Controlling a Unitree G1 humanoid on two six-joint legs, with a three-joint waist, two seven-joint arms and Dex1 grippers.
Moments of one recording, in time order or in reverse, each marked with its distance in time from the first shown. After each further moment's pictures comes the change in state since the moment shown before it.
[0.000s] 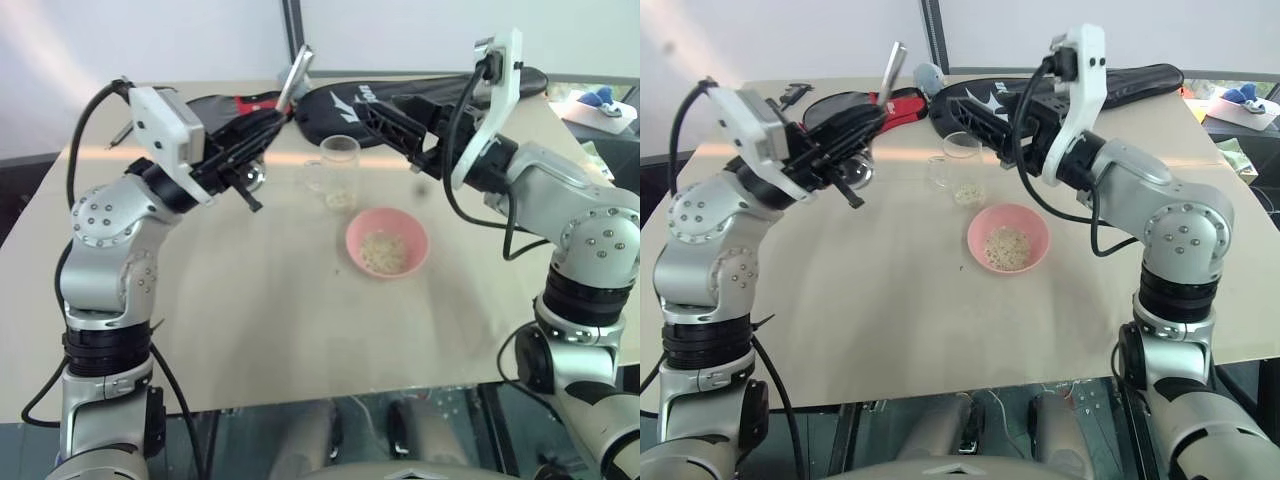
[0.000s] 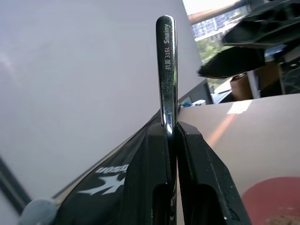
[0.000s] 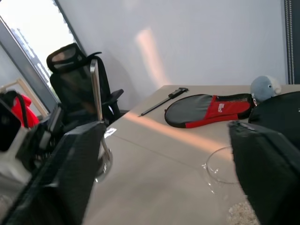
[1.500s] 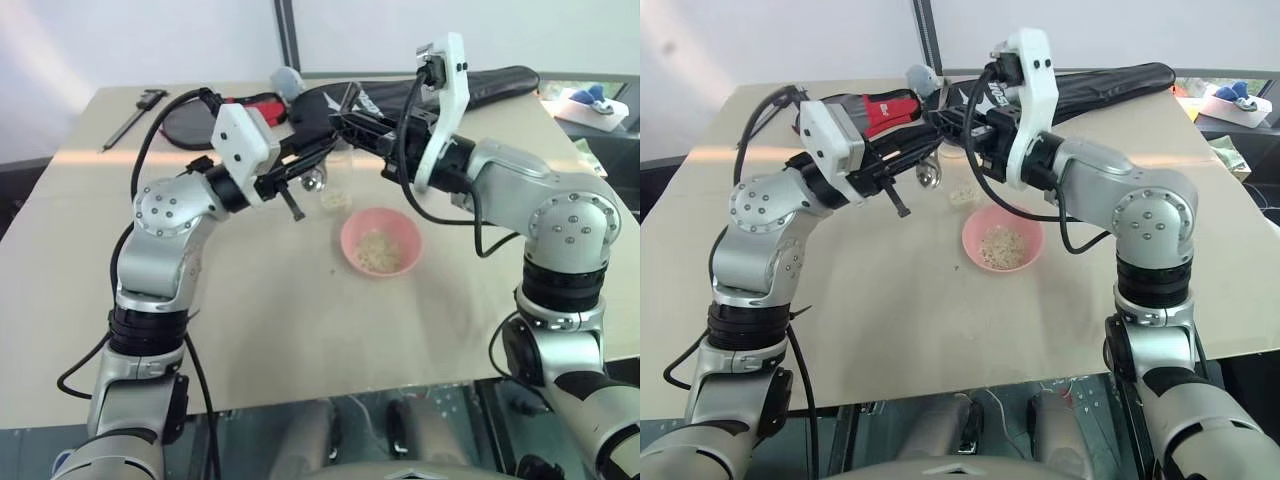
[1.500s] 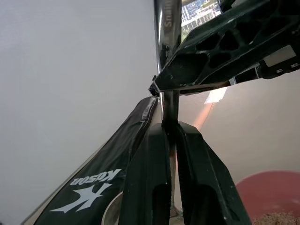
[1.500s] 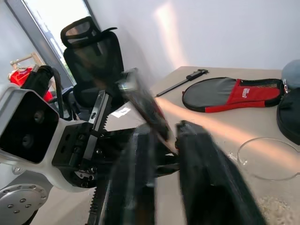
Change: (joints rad) left arm -0.089 -0.041 -0.119 0.061 0.135 -0.025 -0.019; right arm -0.039 0.016 0.118 0.049 -0.080 0.008 0.060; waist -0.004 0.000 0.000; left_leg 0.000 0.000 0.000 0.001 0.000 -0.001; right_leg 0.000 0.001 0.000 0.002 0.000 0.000
